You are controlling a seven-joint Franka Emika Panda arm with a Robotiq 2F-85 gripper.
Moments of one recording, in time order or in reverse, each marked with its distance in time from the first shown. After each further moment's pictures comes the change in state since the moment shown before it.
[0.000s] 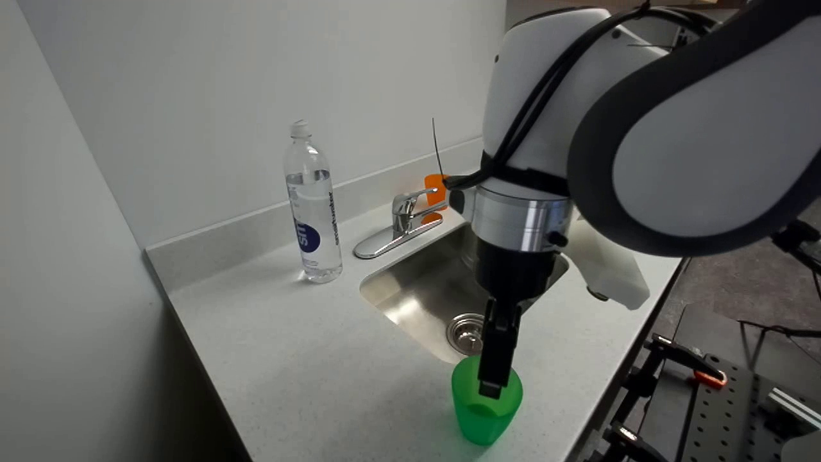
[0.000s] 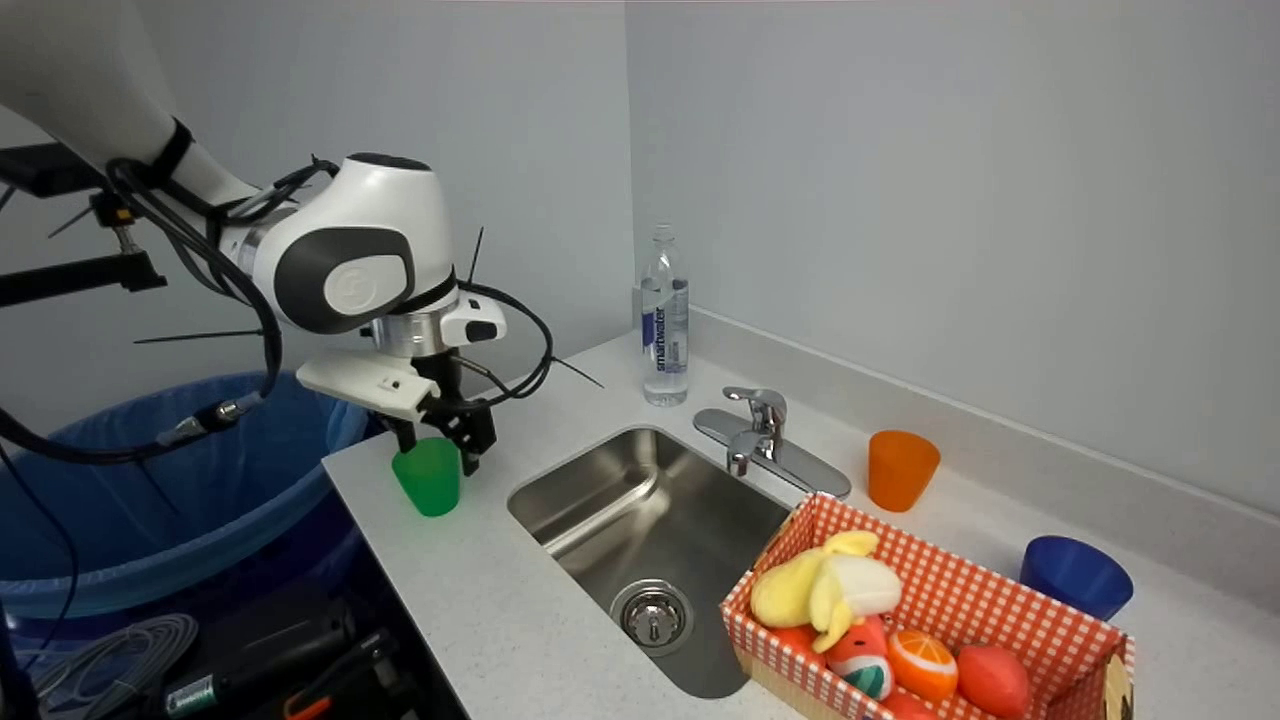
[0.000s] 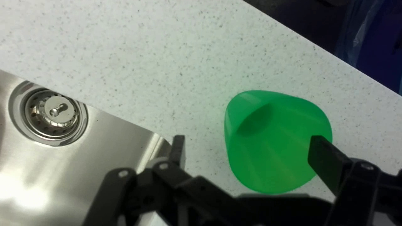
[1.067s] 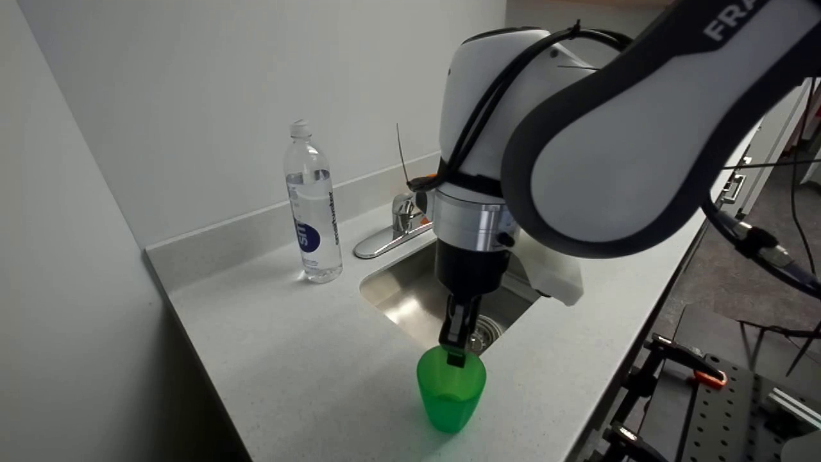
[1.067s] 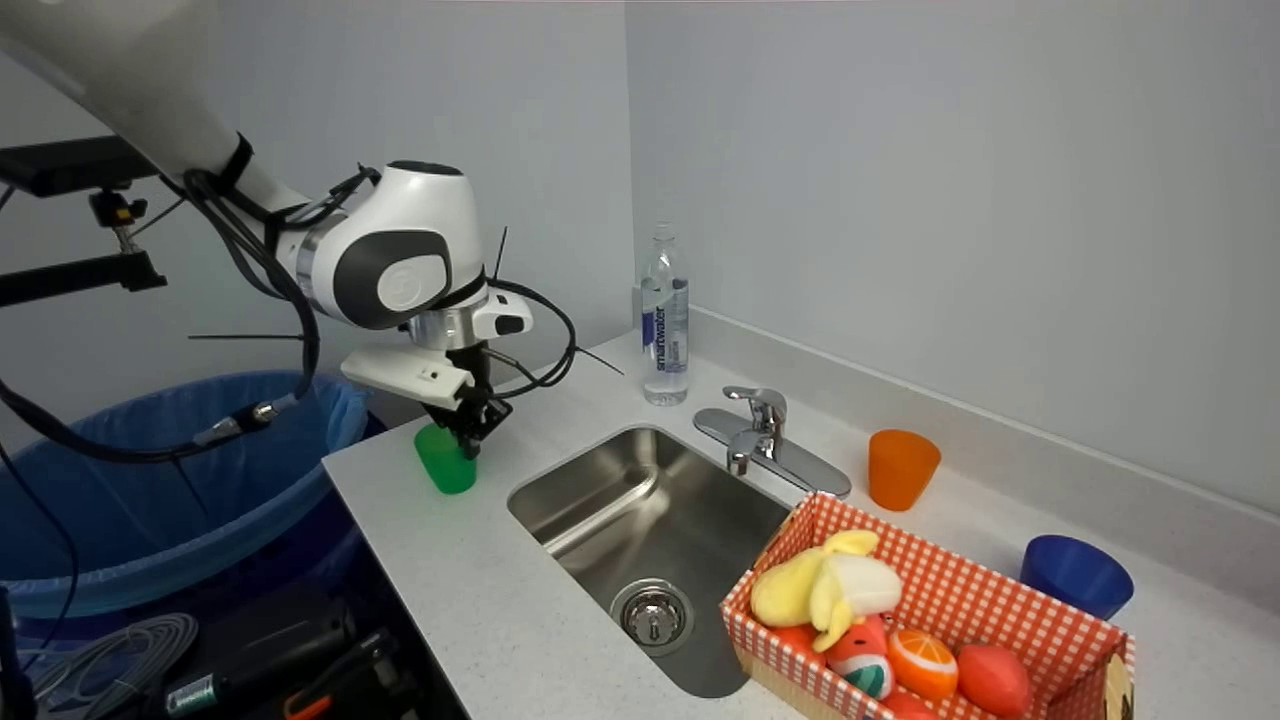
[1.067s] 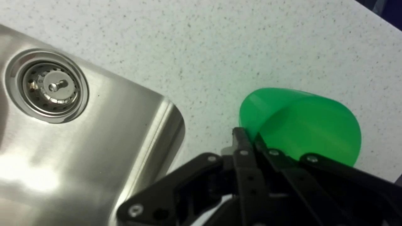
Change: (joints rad) arm -0.025 0.136 0.001 0.119 -0.064 0.036 0.040
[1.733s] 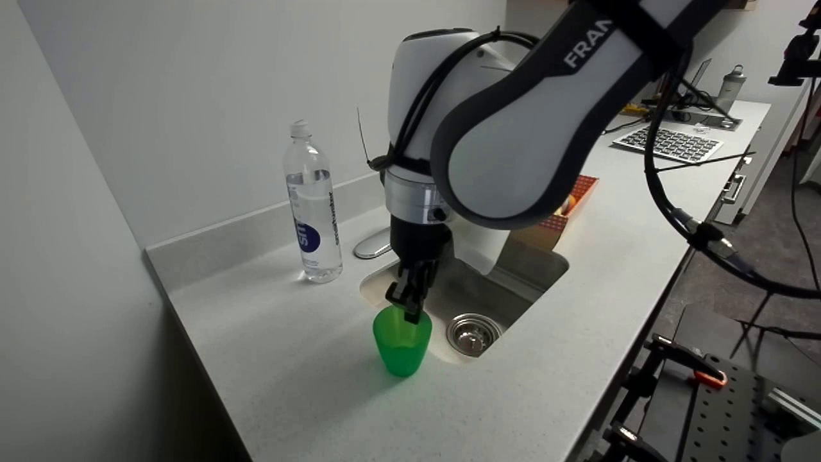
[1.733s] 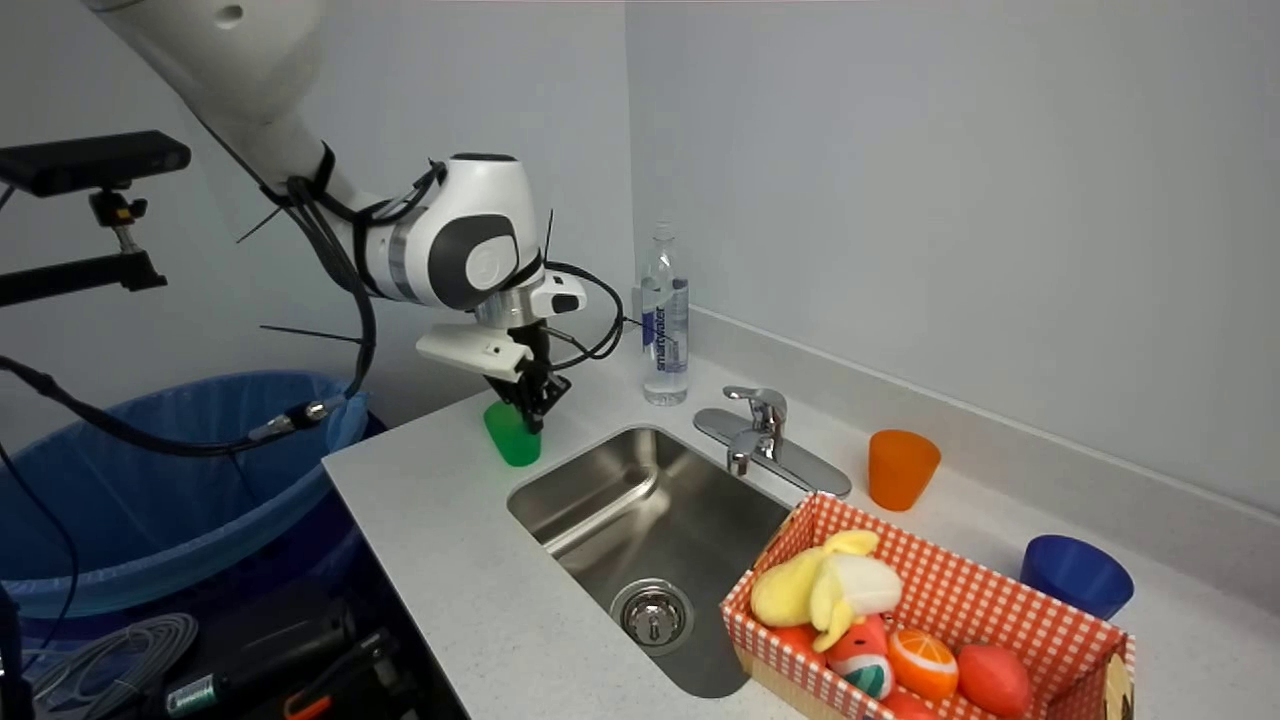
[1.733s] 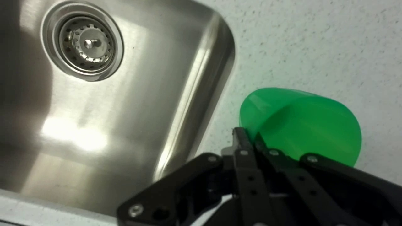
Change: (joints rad) arm -0.031 0.162 -0.055 0.212 -0.193 0.000 0.178
